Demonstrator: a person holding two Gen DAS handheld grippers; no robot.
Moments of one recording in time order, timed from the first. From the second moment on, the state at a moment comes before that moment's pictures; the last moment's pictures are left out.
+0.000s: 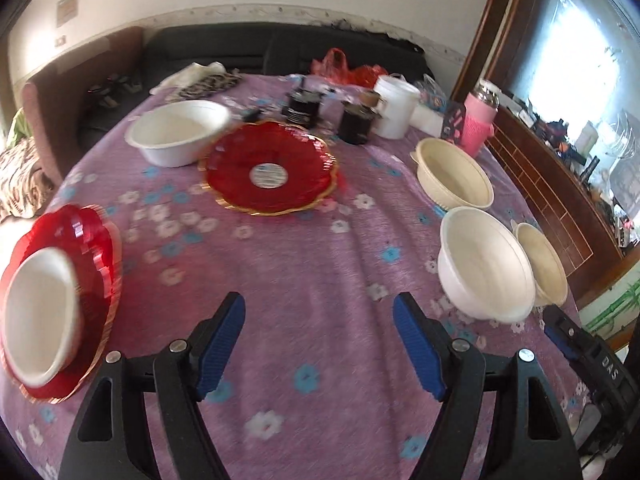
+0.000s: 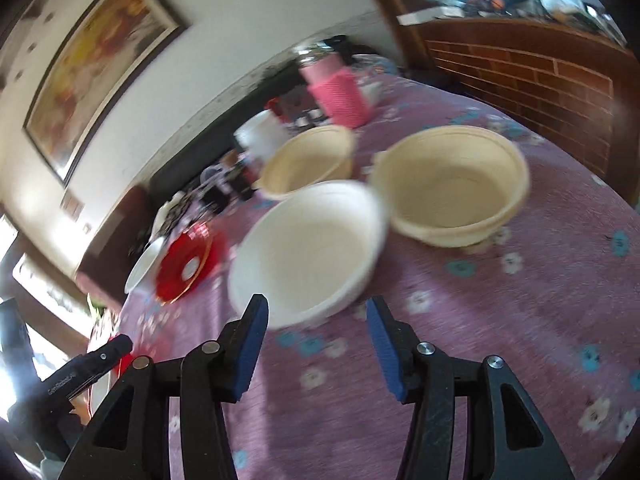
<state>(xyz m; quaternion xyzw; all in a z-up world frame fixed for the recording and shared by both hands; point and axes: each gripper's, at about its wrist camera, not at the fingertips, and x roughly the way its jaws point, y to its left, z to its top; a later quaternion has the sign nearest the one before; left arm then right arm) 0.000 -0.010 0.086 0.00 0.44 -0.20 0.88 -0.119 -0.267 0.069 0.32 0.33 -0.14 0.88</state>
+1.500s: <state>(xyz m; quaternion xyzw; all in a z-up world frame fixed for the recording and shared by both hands) 0.043 -0.166 0.027 0.06 0.51 -0.29 0.81 -0.060 -0.299 0.023 0.29 0.36 -0.16 0.87</state>
